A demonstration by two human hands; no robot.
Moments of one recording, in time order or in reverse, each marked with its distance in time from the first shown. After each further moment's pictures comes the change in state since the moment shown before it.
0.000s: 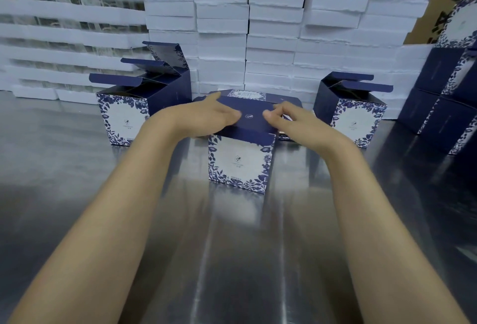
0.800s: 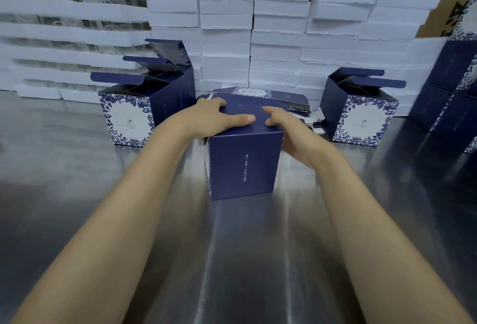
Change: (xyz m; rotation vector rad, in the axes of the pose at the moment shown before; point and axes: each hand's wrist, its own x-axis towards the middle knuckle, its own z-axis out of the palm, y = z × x) left_hand 0.024 -0.002 0.008 0.020 0.187 -0.123; right_hand 0.012 -0.003 0.035 0.597 -0.121 0.140
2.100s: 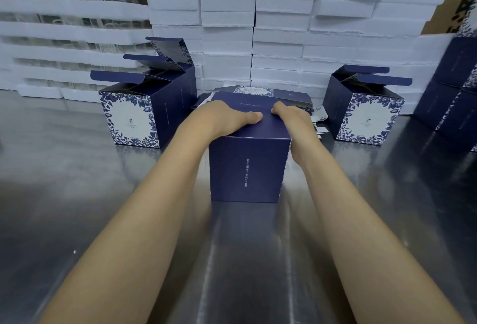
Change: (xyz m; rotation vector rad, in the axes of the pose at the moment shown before) left_hand -0.004 0.020 0.011 0.034 0.056 -0.160; right_hand 0.024 0.009 0.006 0.089 0.411 -0.067
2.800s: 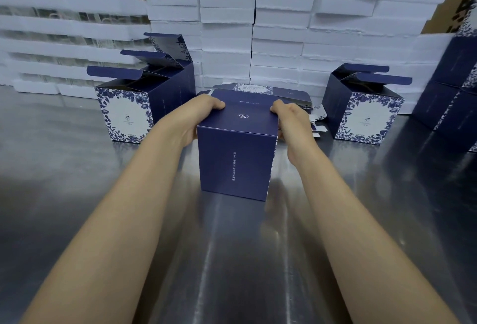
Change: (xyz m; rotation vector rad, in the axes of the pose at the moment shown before) left_hand 0.026 -0.030 -0.002 -0.868 -0.110 -0.128; right_hand -0.004 0.005 0.006 0.039 0.049 -0.028
